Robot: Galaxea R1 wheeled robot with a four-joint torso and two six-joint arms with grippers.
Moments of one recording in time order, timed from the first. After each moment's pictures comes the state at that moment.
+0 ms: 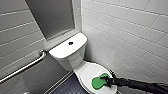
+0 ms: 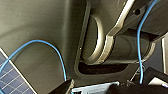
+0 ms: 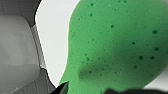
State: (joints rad) left arm 1.62 2.96 -2.45 0.13 -0.19 -0.13; right arm -0.54 2.67 -2.04 0.28 -0.17 0.72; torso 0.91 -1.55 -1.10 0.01
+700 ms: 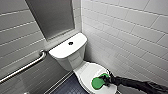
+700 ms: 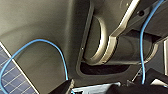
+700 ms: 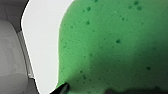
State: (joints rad) left arm 1.62 2.96 -2.45 0.10 -0.19 -0.13; right arm -0.53 2.84 -2.31 0.26 -0.23 0.73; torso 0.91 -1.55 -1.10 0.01
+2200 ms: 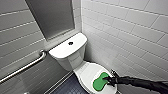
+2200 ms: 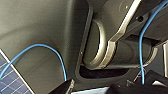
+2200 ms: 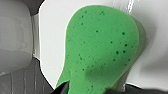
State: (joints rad) left arm 1.61 2.96 -2.46 0.10 -0.19 -0.13; right arm -0.50 2.60 -1.94 0.08 -0.27 0.73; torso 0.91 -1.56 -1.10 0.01
